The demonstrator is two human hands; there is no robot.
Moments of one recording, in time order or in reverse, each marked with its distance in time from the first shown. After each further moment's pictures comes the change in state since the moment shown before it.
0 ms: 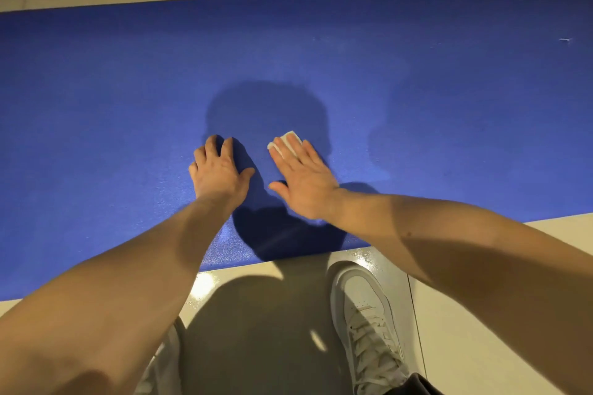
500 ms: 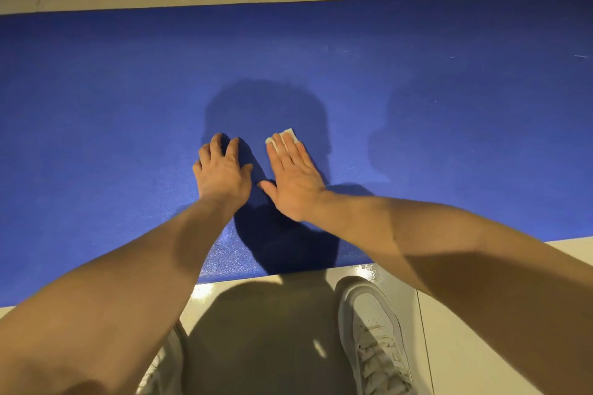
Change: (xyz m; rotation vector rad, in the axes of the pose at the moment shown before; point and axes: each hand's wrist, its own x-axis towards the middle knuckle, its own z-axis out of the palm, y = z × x) left_hand 0.021 -0.007 -0.007 -0.003 0.016 -0.001; right_hand 0.035 -0.026 -0.014 0.036 -0.036 0.072
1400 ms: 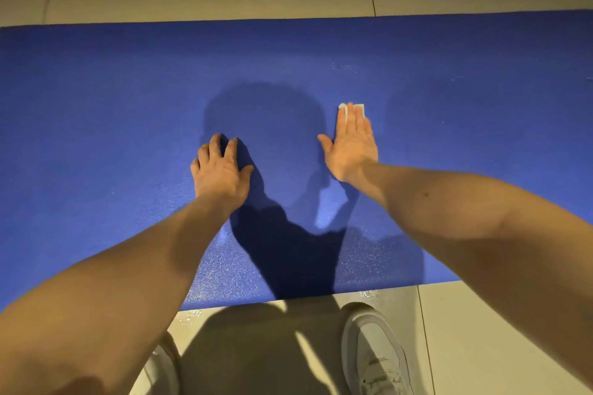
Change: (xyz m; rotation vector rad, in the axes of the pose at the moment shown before) left_hand 0.041 -0.008 -0.005 0.028 0.007 0.022; right_hand 0.055 0.105 -0.039 0.009 0.059 0.453
